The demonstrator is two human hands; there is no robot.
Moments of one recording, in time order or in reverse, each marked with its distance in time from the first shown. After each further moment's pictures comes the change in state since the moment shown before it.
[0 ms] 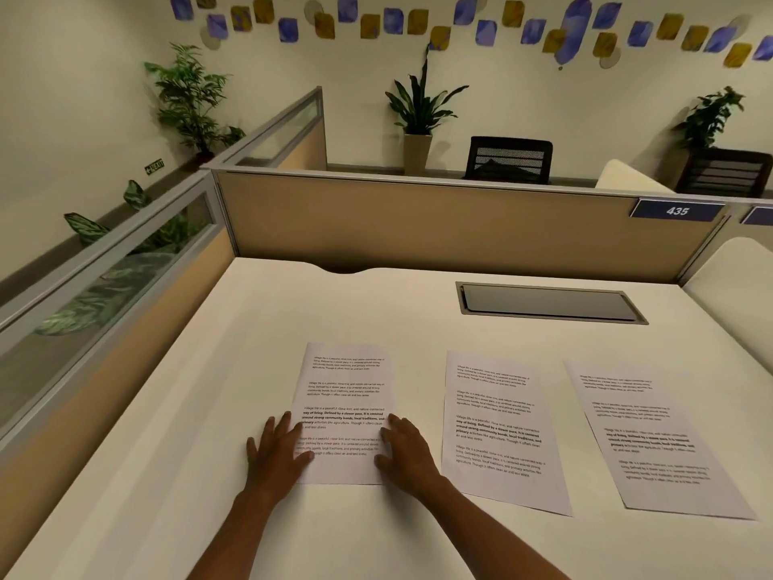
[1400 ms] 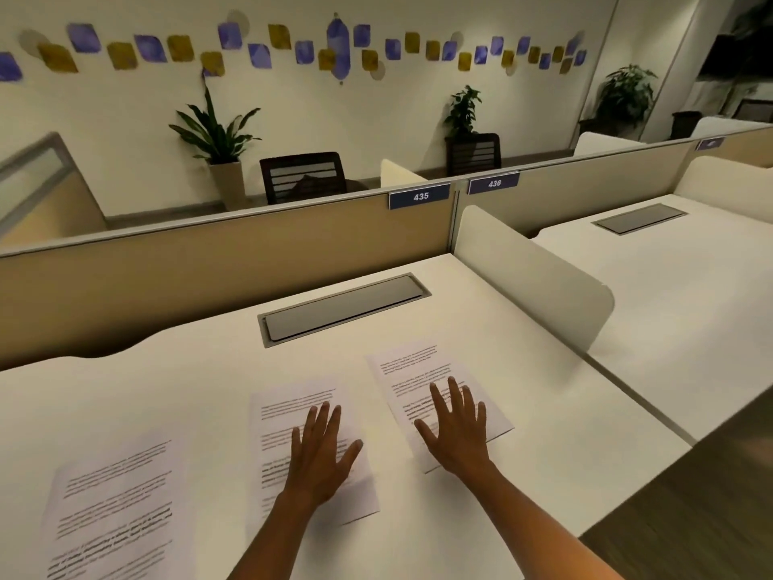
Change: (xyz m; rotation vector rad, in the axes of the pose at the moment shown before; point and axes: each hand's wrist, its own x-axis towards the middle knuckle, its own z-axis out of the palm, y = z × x) left_hand -0.020 0.374 0.109 0.083 -0.076 0.604; right_hand -0.165 0.313 -0.148 -0.130 0.441 0.652
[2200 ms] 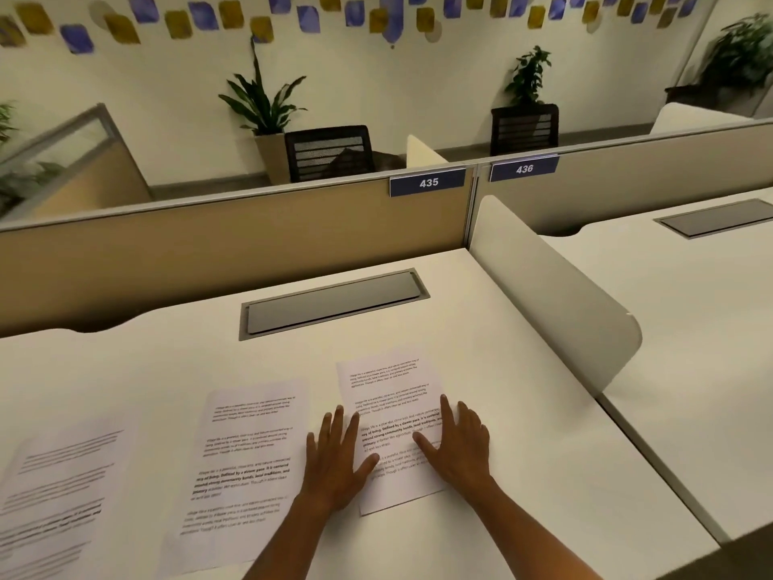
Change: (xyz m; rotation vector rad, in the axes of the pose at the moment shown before) left_hand 0.069 0.104 0.077 0.128 -0.112 -0.137; right_hand 0.083 0.101 -0.001 0.112 -0.170 -0.033
